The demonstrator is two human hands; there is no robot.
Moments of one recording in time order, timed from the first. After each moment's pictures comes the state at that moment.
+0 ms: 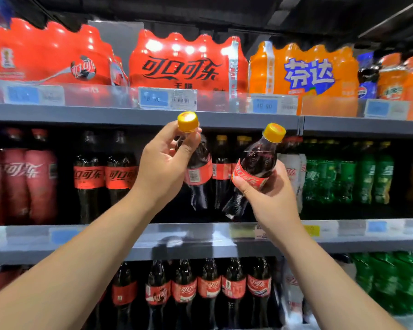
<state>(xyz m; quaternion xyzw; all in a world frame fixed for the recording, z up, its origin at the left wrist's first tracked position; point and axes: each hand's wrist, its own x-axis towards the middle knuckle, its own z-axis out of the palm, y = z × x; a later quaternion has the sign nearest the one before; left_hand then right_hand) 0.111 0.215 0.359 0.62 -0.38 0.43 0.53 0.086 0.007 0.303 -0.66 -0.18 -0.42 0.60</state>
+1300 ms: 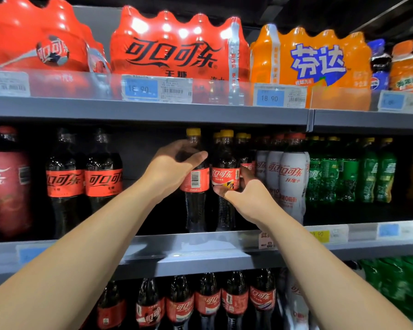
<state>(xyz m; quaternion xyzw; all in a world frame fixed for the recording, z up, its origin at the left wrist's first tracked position) 0.201 0.201 0.354 0.77 -0.25 0.25 0.54 0.165 0.002 0.305 -0.82 -0.08 -0.26 0.50</state>
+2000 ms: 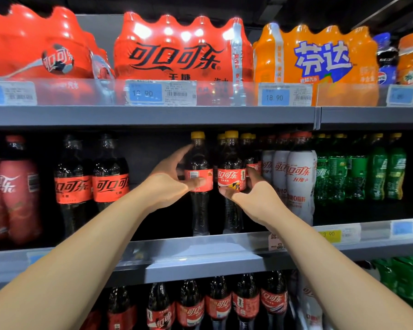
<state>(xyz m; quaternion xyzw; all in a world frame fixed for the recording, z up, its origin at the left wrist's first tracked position) 0.215 0.226 0.343 0.83 -0.29 0.19 0.44 0.173 0.003 0.302 -0.83 -0.07 -0.27 0.49</state>
